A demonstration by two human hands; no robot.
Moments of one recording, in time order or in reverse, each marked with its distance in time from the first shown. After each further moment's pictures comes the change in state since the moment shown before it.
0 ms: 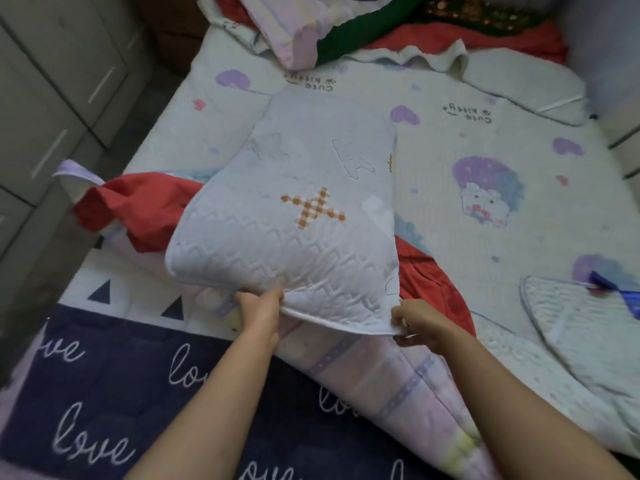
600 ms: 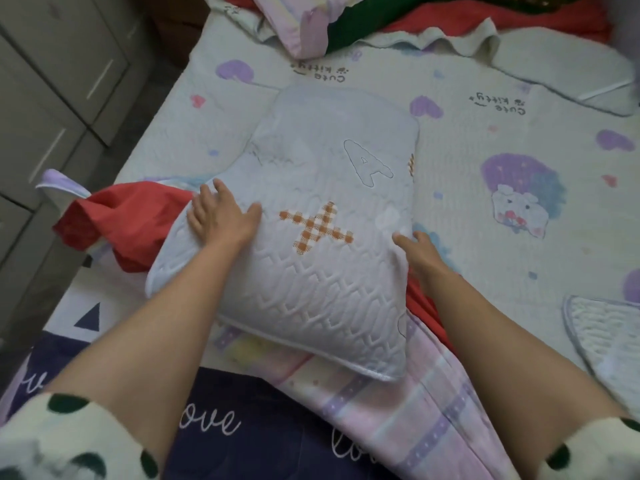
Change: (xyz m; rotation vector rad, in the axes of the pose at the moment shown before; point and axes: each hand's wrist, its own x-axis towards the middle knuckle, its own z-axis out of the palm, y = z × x) left_hand 0.117 0.142 0.037 1.089 0.209 0.667; right_hand 0.115 -0.109 0.003 0.197 0.190 -0.304
